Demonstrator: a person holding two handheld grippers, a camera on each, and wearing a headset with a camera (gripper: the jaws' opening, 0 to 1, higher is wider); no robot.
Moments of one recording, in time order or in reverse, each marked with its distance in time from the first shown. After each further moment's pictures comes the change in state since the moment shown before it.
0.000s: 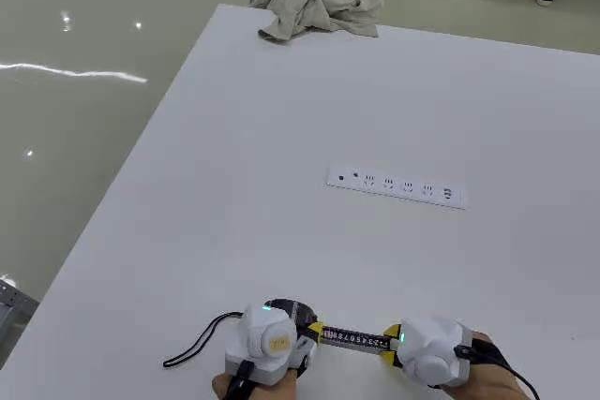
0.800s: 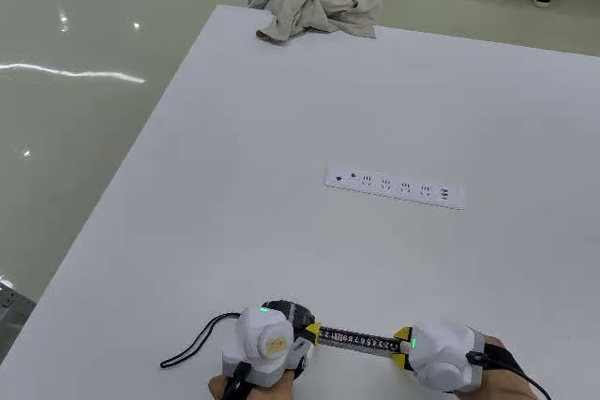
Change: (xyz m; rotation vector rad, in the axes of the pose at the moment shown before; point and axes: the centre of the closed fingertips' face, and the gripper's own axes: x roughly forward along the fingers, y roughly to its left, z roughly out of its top) left arm -0.002 0.000 0.000 0.002 0.001 -0.002; right arm -0.012 -0.001 -0.020 -0.019 0.019 -0.016
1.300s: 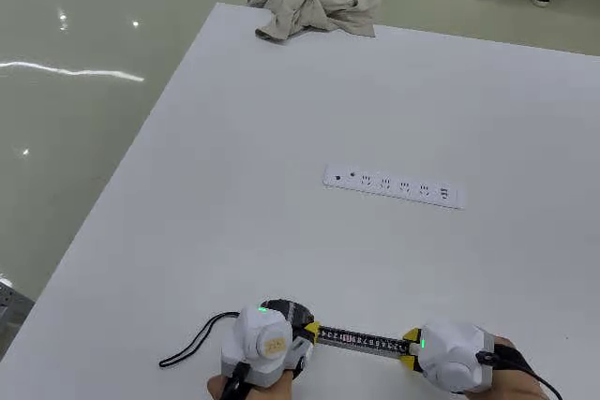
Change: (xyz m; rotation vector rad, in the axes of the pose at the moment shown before) left arm 0.002 0.000 0.000 0.000 -0.007 0.000; right arm -0.007 0.000 -0.013 0.012 0.020 0.004
